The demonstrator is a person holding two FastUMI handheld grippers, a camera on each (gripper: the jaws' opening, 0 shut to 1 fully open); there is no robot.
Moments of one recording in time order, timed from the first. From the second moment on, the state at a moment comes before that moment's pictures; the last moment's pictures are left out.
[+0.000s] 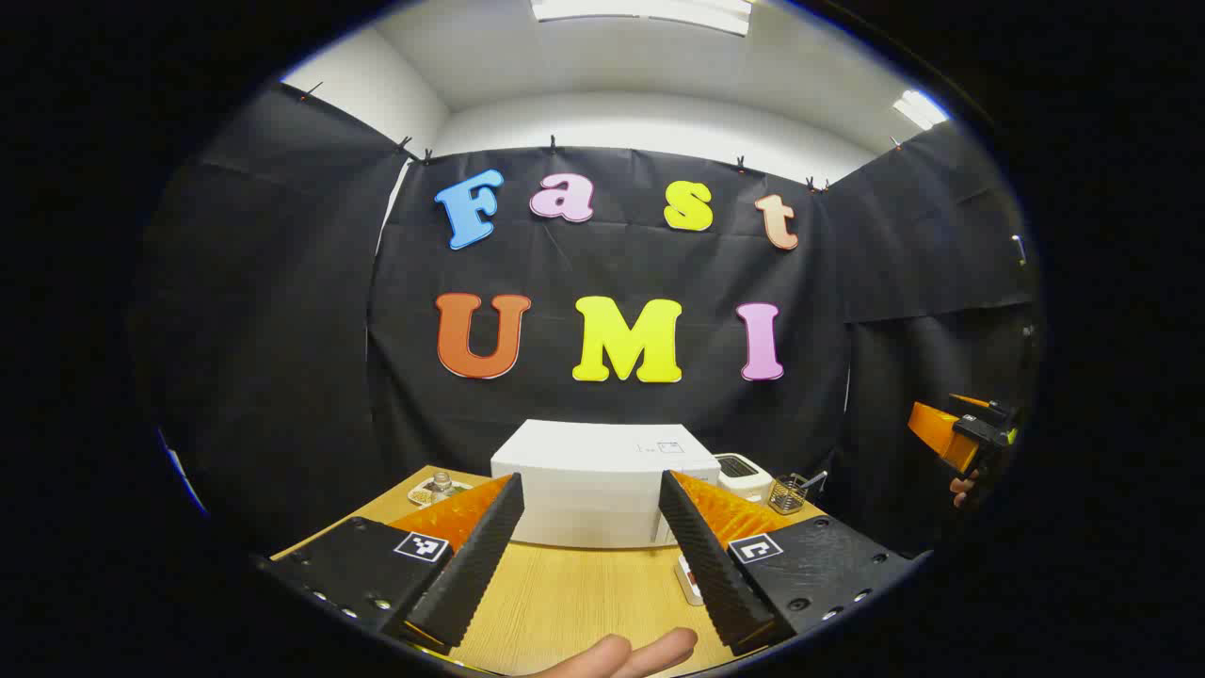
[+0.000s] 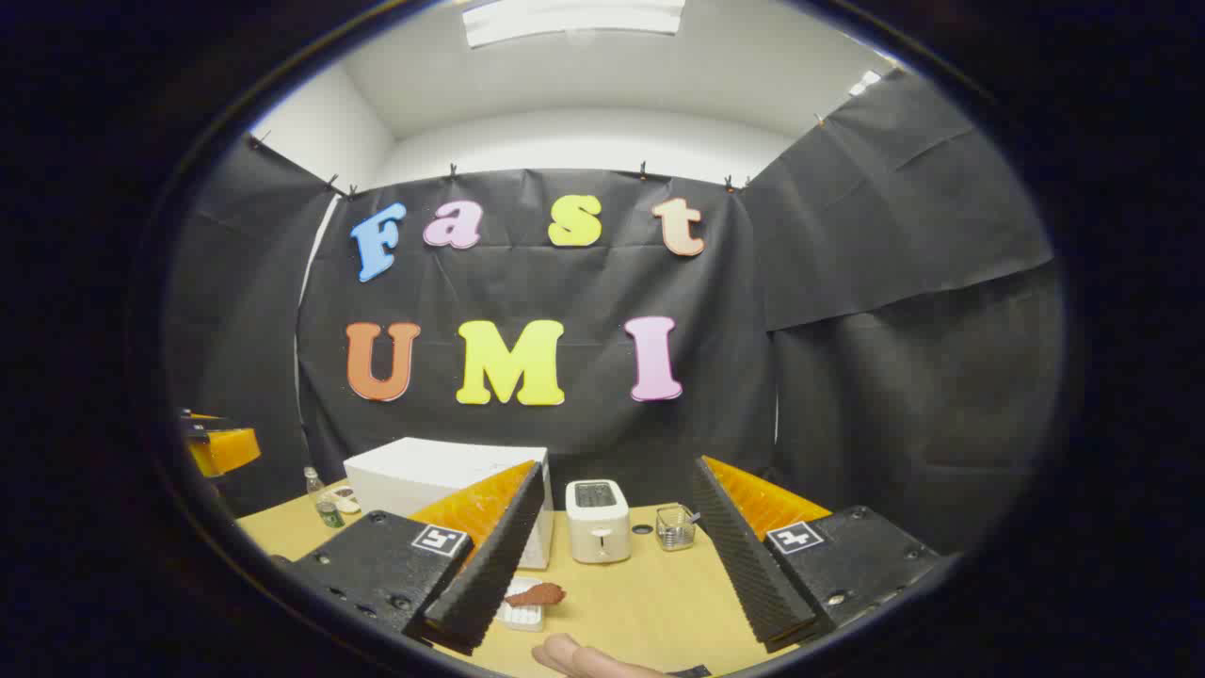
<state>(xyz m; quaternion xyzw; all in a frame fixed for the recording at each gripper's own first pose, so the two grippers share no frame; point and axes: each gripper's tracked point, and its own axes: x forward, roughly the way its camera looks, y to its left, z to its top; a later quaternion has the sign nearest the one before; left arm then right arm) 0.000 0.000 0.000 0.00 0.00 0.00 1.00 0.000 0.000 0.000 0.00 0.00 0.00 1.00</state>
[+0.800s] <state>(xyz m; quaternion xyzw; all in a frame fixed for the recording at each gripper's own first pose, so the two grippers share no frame) -0.002 -0.017 -0.015 0.01 0.01 -0.02 1.00 0.005 -0.012 -0.012 0.01 0.01 0.00 1.00</state>
